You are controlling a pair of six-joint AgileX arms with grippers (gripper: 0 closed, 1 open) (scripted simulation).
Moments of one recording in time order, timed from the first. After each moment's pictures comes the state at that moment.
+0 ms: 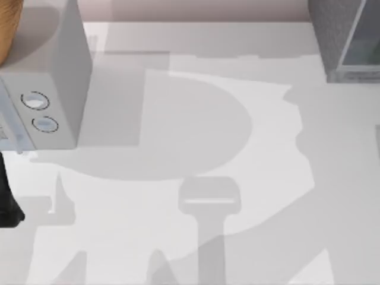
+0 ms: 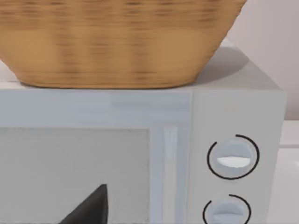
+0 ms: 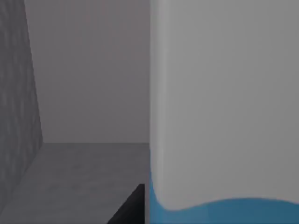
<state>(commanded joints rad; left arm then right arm) 0.00 0.00 0.00 0.00 0.00 0.00 -0.19 2.25 1.18 1.08 -0.16 0.01</state>
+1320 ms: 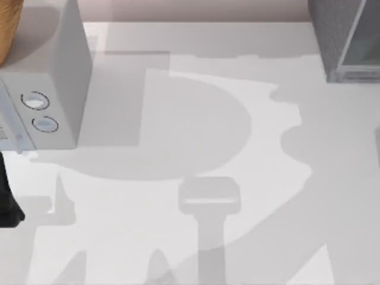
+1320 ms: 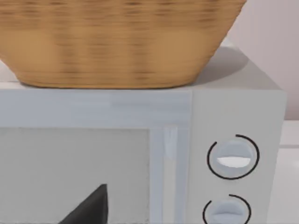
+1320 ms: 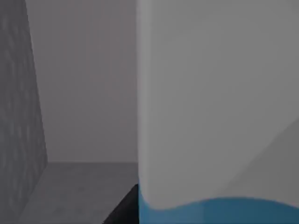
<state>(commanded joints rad) 0.00 0.00 0.00 0.00 0.00 0.00 -0.20 2.18 1.19 0.99 -0.16 0.01</state>
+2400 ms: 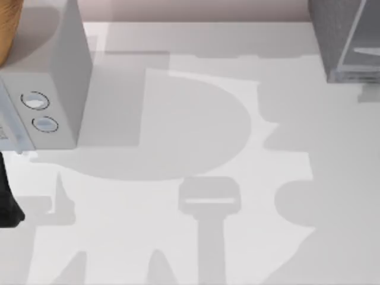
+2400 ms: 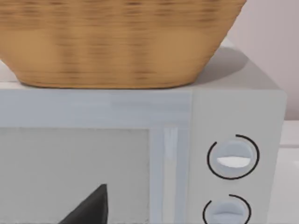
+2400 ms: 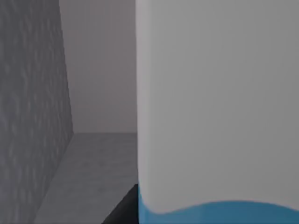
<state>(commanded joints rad) 0.00 0.00 0.00 0.00 0.00 0.00 -0.24 1.87 0.80 1.06 -0.21 0.02</state>
